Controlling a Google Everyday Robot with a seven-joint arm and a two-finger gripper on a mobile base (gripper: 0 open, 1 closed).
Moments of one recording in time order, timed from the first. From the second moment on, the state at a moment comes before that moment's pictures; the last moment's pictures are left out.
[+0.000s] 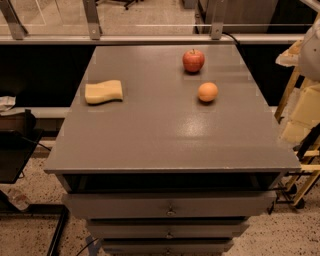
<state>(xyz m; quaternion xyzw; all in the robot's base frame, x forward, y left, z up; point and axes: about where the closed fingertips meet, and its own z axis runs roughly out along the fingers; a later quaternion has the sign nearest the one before) 0.438 -0.214 0.986 -0.60 0.78 -0.05 0.17</state>
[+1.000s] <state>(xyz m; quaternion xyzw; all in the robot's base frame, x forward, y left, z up) 0.492 -0.136 1.008 -0.61 0.73 0.04 0.29</state>
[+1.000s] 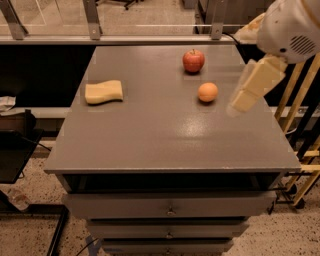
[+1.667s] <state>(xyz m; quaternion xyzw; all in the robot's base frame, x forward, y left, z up) 0.512 -0.093 1.001 -0.60 0.72 0.08 0.32</state>
